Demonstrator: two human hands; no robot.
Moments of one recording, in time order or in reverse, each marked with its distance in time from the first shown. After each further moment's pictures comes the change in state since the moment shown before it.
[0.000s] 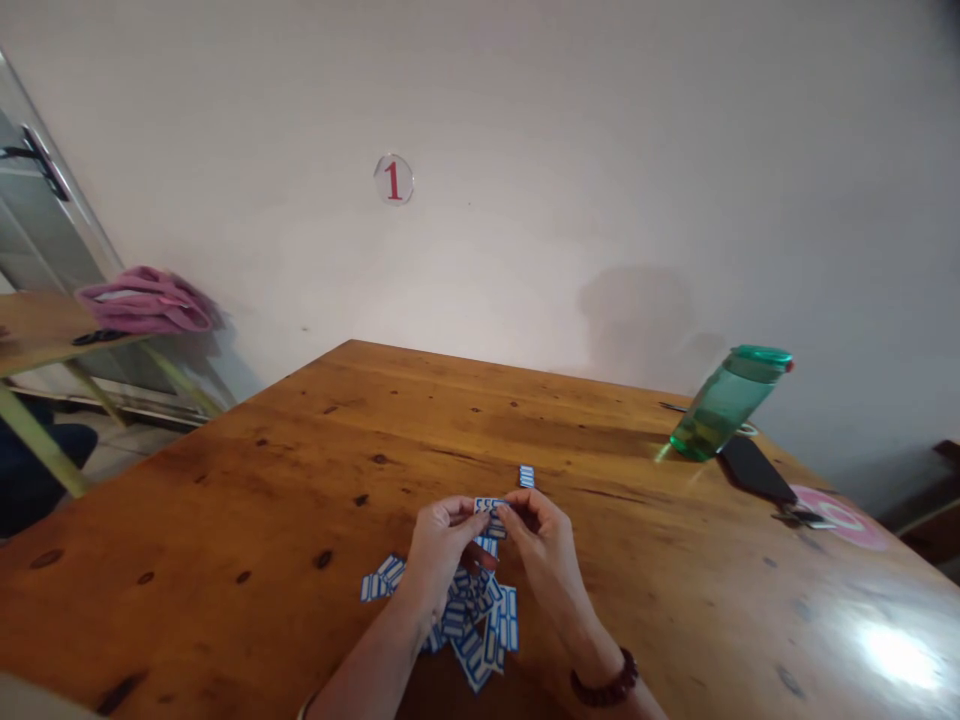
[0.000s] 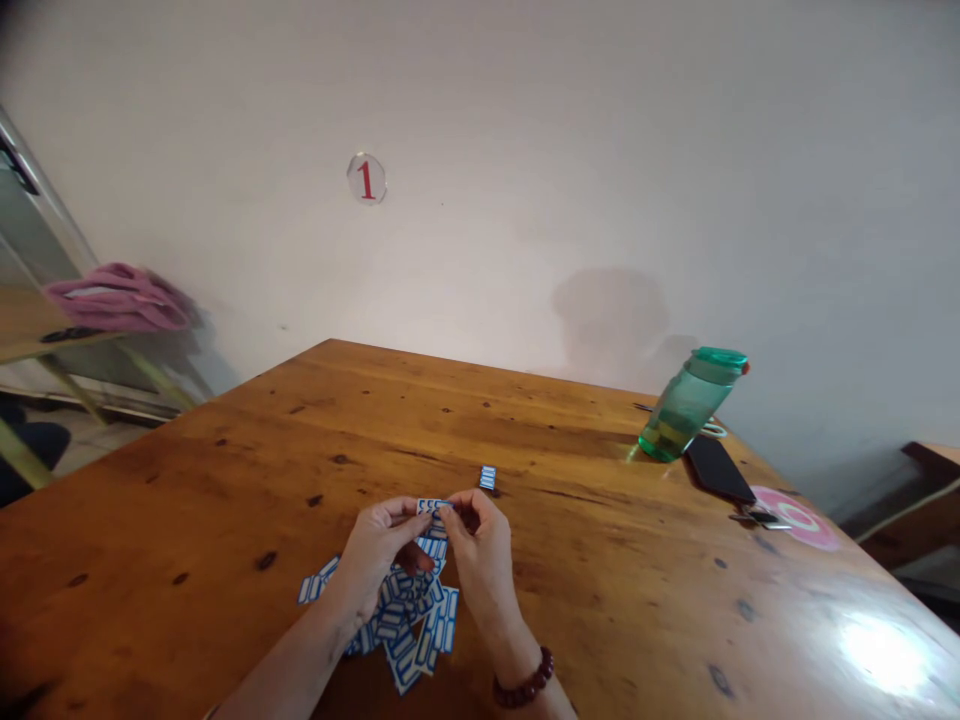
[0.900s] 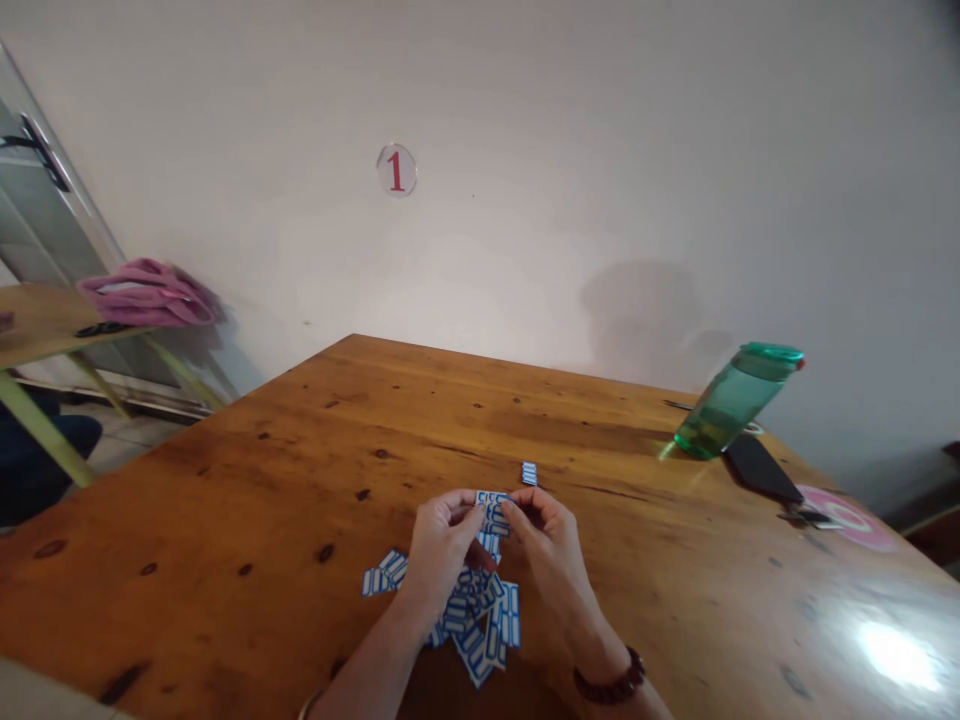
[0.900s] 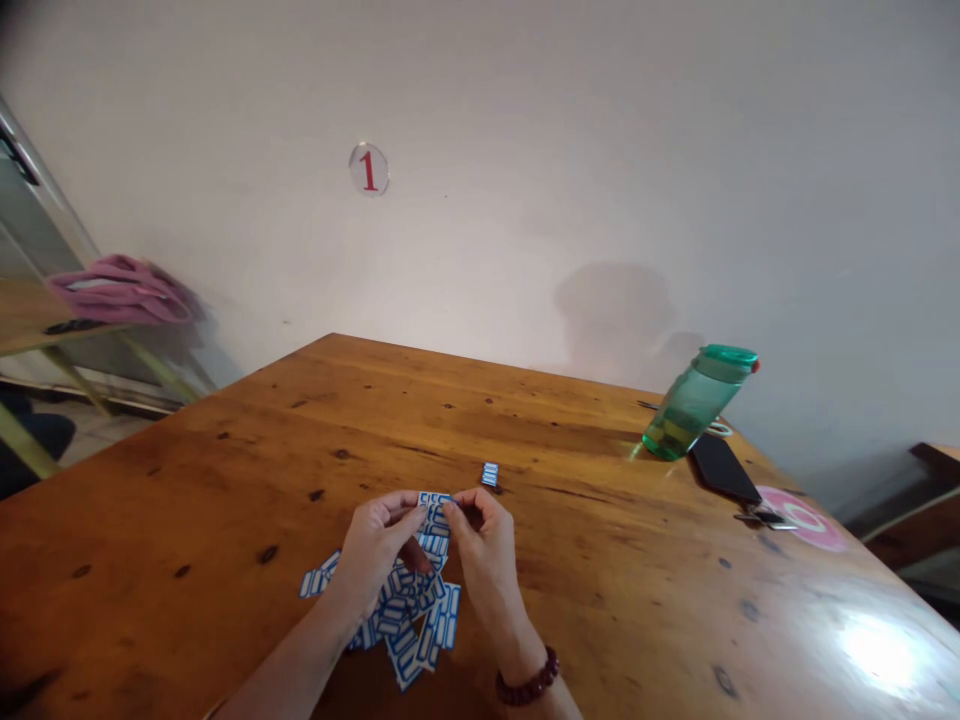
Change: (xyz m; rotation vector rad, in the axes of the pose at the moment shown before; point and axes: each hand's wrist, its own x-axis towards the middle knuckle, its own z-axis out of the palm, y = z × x) left_hand -0.005 0.003 0.001 0.128 0.019 0.119; right_hand -0.001 -0.009 0.000 0.105 0.023 0.080
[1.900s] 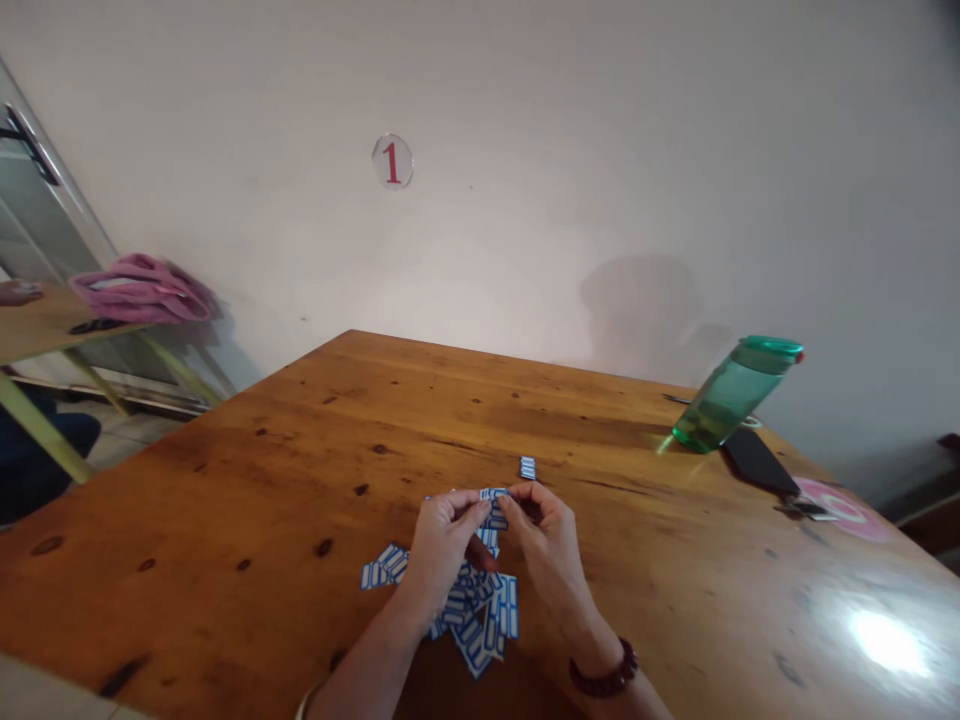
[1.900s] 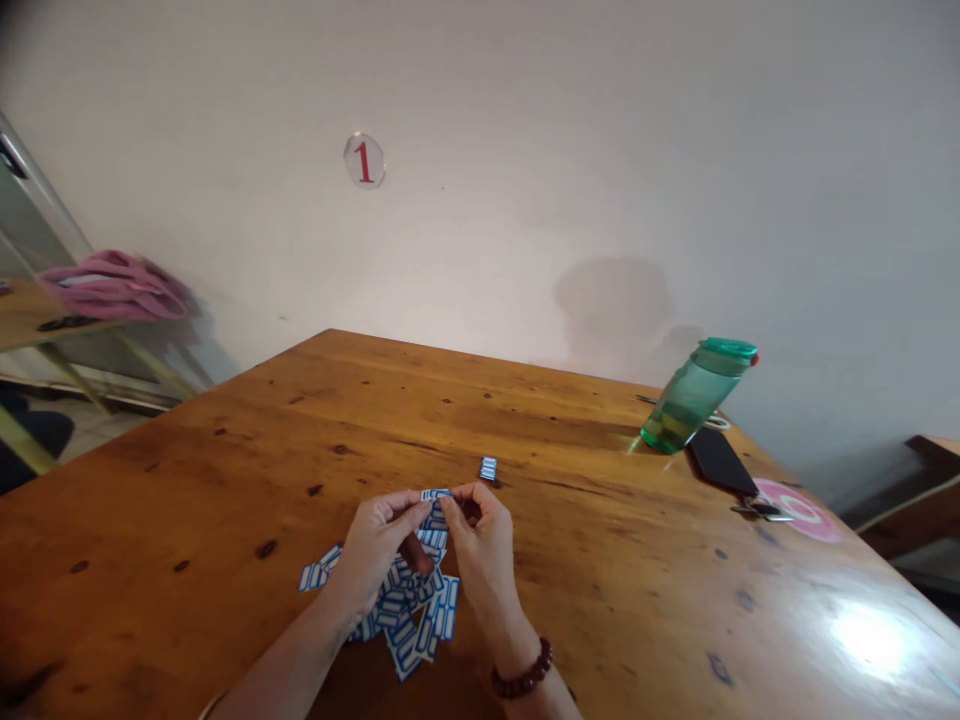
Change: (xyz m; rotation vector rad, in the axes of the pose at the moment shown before) left_hand 0.000 -0.004 0.002 -0.015 -0.059 -0.021; right_hand -0.001 0.007 -0.002 -0.137 0.000 -0.097
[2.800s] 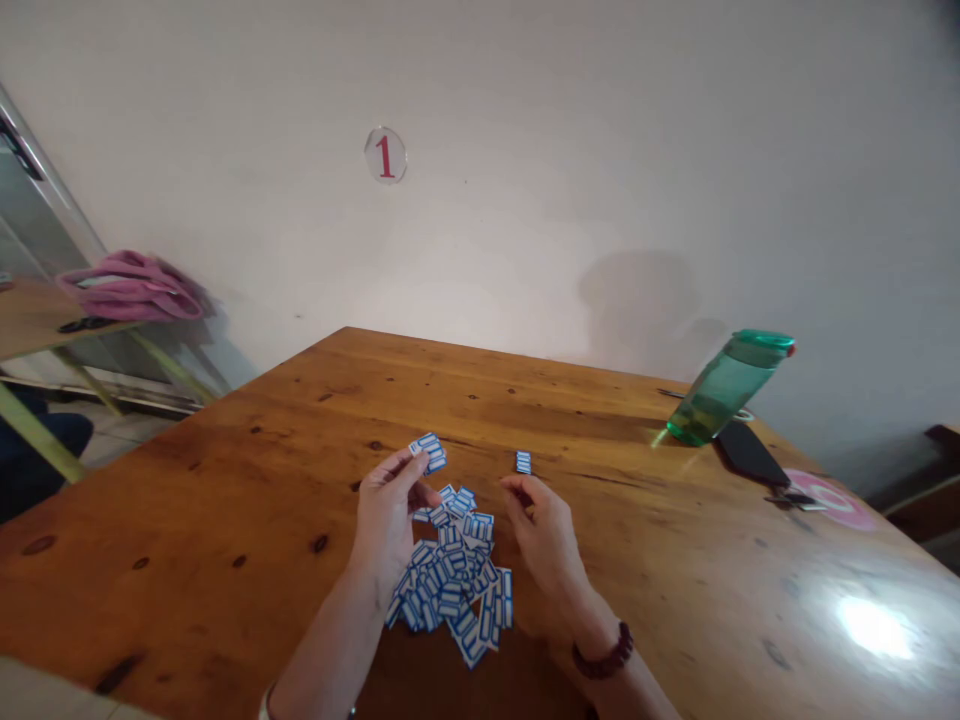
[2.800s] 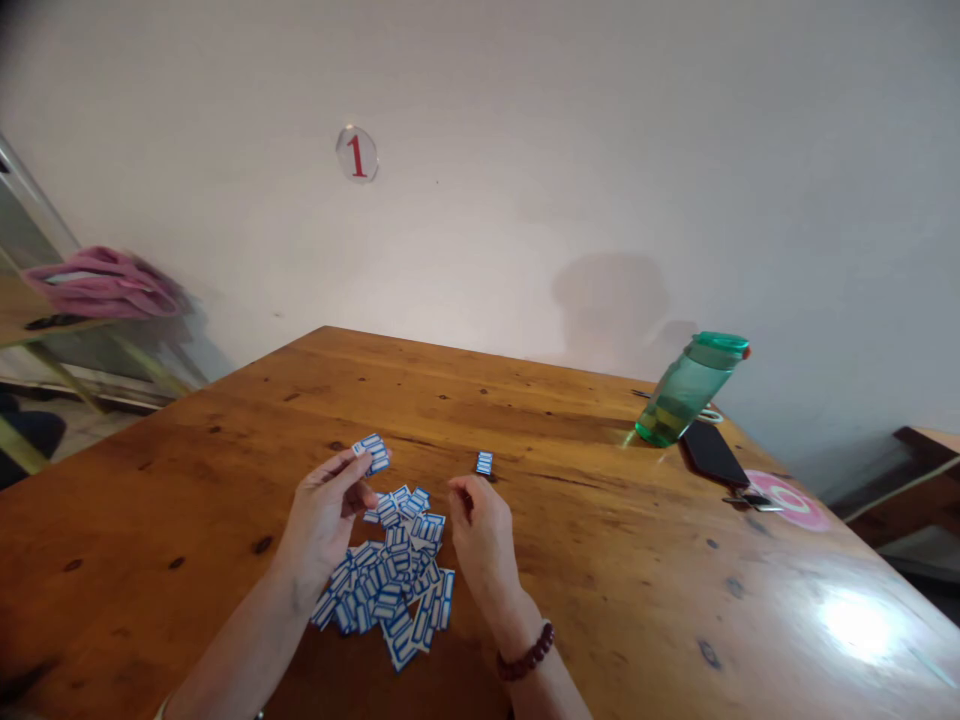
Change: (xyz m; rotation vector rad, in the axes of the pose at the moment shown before) left_hand 0.012 0.022 -0.030 -0.449 0.400 0.094; right_hand 0.006 0.012 -0.010 -0.418 -0.029 -0.179
